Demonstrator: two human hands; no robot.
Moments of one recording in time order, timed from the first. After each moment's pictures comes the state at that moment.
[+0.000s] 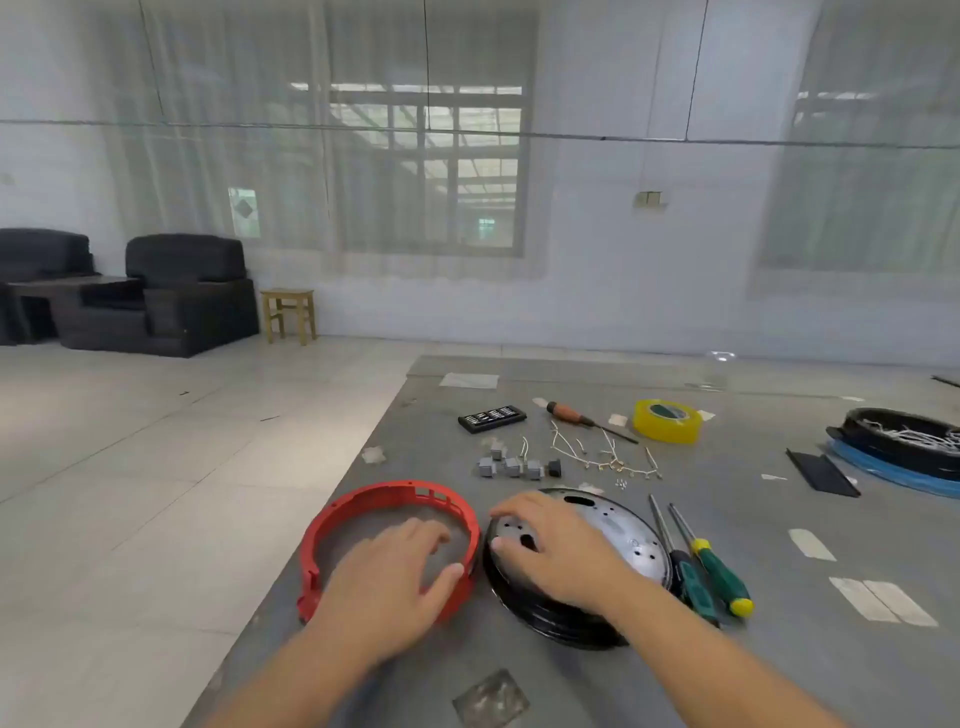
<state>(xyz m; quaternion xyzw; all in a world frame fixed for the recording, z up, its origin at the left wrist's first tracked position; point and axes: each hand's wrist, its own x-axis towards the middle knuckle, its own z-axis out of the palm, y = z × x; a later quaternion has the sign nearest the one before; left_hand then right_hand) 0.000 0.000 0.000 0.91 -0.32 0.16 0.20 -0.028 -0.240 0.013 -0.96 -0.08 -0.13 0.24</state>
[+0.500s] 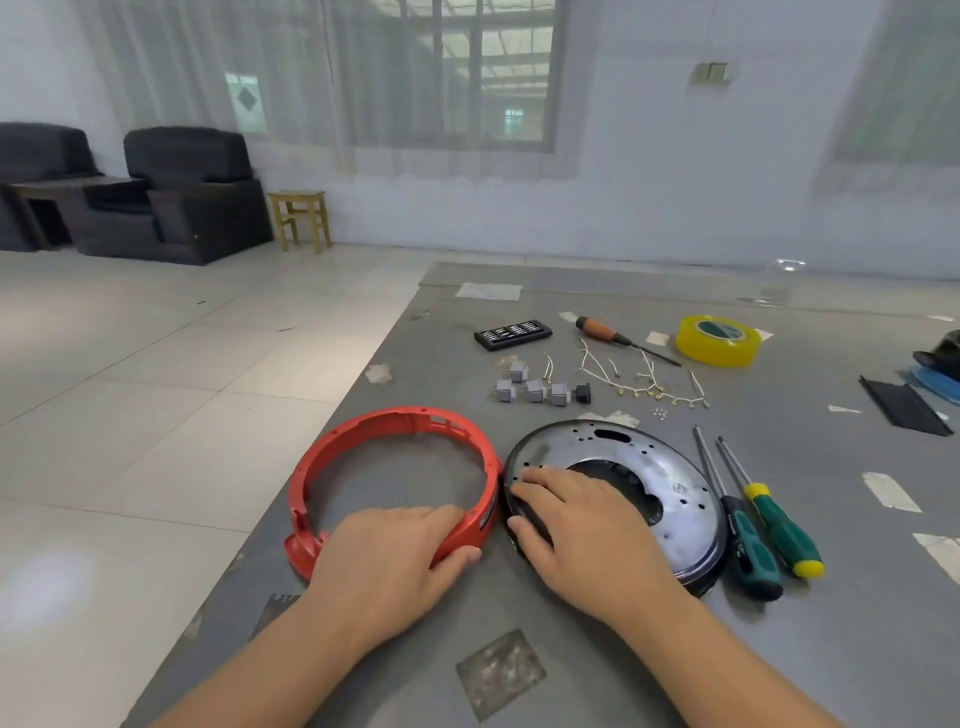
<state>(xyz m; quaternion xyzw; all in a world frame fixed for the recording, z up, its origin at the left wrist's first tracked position) 0.016 -0.008 -0.039 0.91 -0.35 0.23 0.06 -0.029 -0.237 -0.037 -0.97 -0.09 -0.22 0.05</state>
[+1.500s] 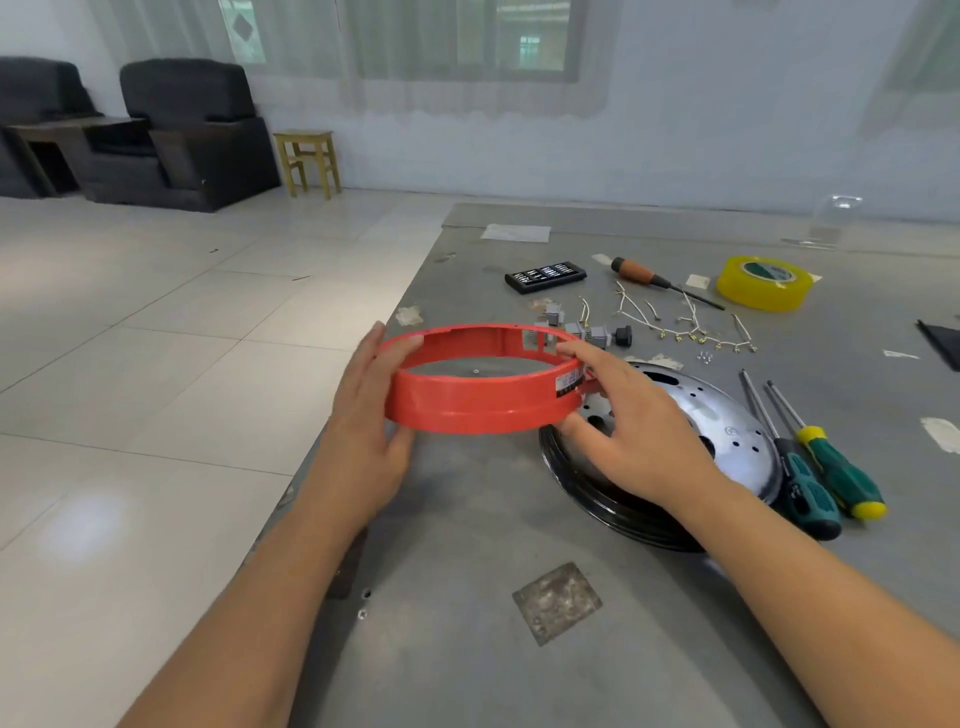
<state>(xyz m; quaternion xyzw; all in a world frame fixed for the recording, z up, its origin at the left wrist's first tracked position) 0.057 0.042 -0.038 0.83 -0.26 0.22 0.43 0.007 -0.248 -0.021 -0.93 -0.10 -0.24 0.26</state>
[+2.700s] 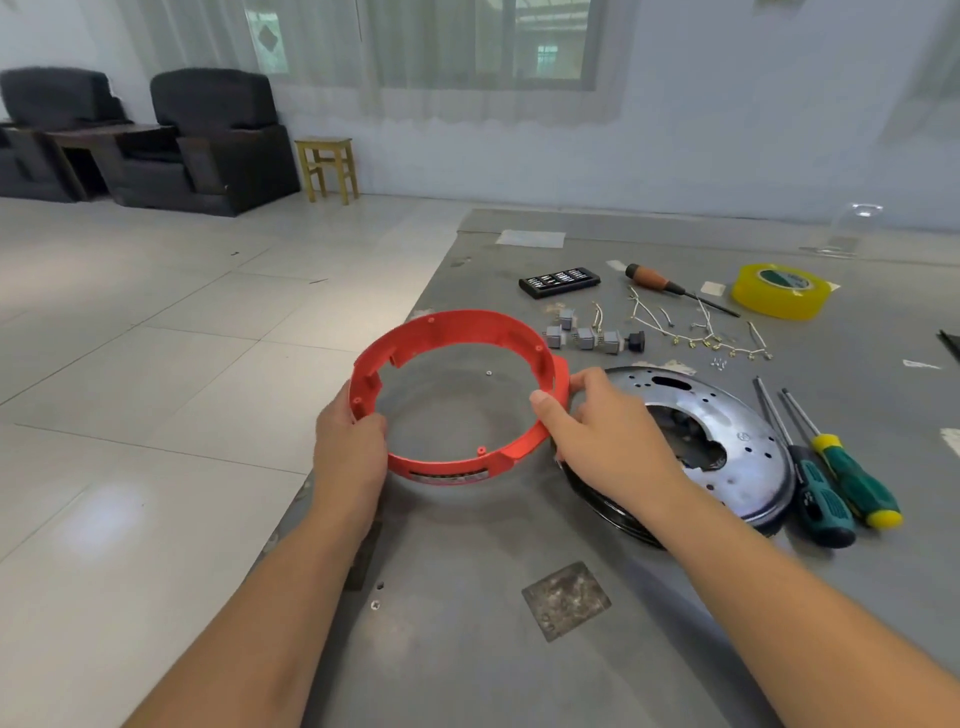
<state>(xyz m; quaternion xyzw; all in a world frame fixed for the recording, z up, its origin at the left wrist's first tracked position) 0.058 0.041 -0.040 0.75 0.11 0.07 0.65 0.004 -0.198 -0.008 -0.93 0.08 -0.13 0.33</state>
